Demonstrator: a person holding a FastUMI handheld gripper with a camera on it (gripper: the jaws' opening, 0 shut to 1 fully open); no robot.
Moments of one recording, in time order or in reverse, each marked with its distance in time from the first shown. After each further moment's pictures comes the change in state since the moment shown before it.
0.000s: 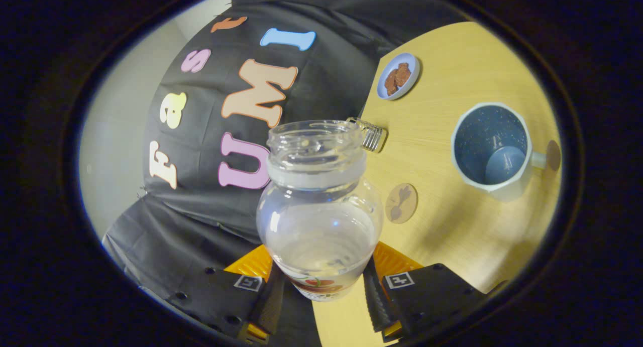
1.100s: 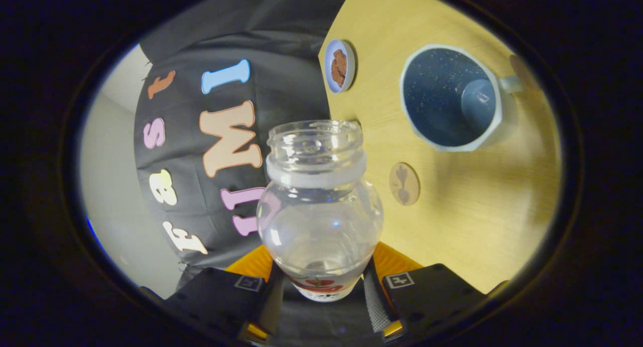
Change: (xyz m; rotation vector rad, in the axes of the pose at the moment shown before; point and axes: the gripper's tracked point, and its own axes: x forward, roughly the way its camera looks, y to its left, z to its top) arm 0.007 -0.004 0.017 0.458 -0.026 0.018
